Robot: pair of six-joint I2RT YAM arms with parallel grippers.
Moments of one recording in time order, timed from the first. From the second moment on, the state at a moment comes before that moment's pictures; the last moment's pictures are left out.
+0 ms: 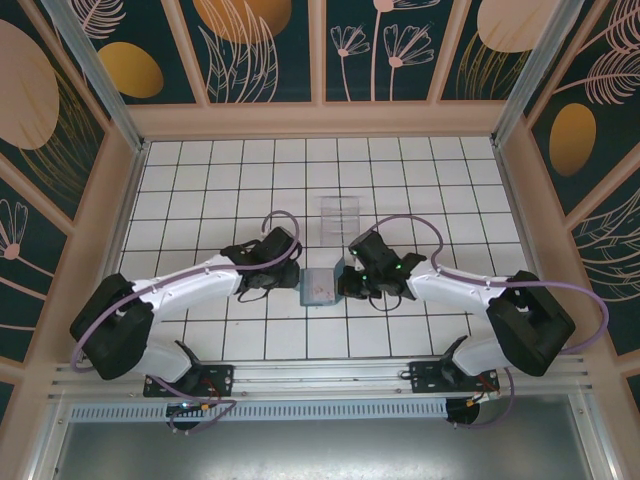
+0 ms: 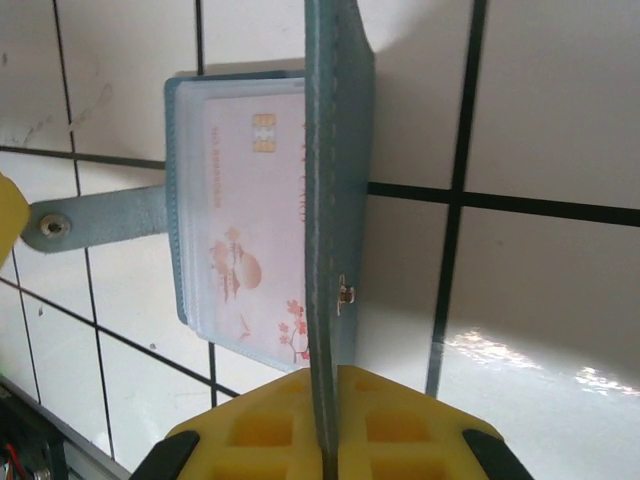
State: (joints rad) left arm -0.80 1.43 0.84 -0.50 -0.11 -0.72; right arm 0.81 1.39 0.70 -0.30 -0.26 0.81
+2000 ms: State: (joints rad) left arm -0.71 1.37 0.73 -0.29 0.16 -0.84; right arm 0.90 1.39 0.66 -0.25 -0.24 0.92
